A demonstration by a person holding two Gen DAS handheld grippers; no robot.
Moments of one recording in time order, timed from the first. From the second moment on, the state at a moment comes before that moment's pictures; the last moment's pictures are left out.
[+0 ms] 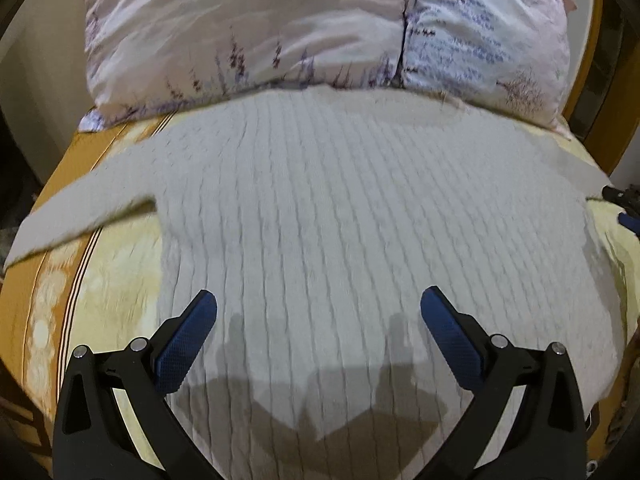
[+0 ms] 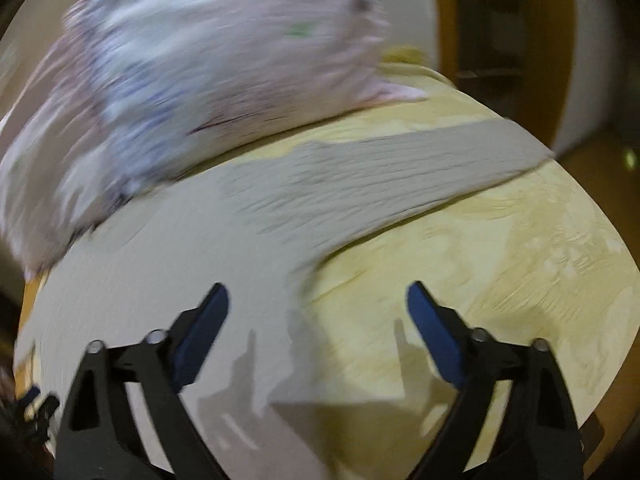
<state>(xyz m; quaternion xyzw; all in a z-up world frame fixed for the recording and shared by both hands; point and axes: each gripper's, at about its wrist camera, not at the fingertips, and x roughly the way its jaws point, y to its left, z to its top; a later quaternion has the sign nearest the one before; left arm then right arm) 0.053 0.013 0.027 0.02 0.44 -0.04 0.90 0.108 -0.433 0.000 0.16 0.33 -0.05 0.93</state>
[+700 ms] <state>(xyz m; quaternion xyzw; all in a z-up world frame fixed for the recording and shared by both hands) 0.106 0.020 0.024 -0.06 0.43 -0.13 0.89 0.180 -0.592 -0.025 0.44 0.28 -0.09 0.85</state>
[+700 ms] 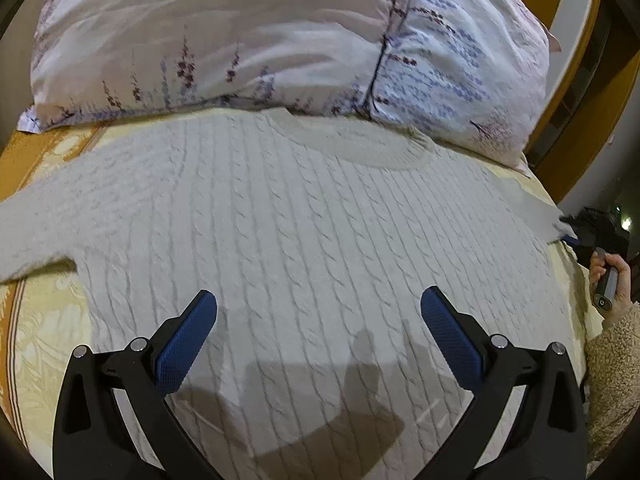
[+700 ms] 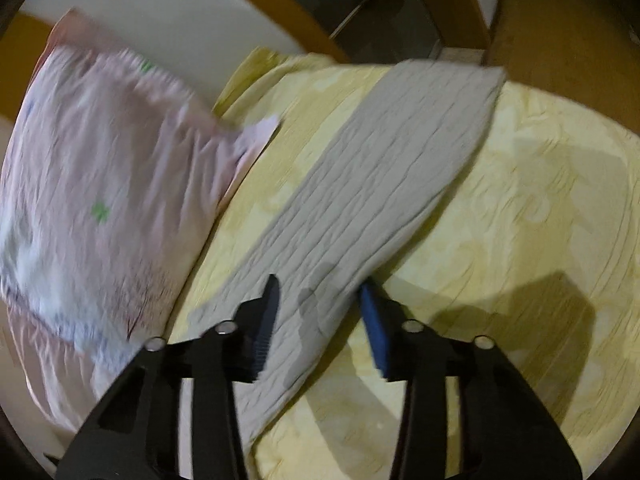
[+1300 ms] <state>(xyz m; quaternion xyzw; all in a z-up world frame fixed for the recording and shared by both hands) 0.130 0.048 0.025 -0.16 0.41 -0.18 0.88 0.168 -0.470 0.068 0.23 0.21 -0.01 0.95</state>
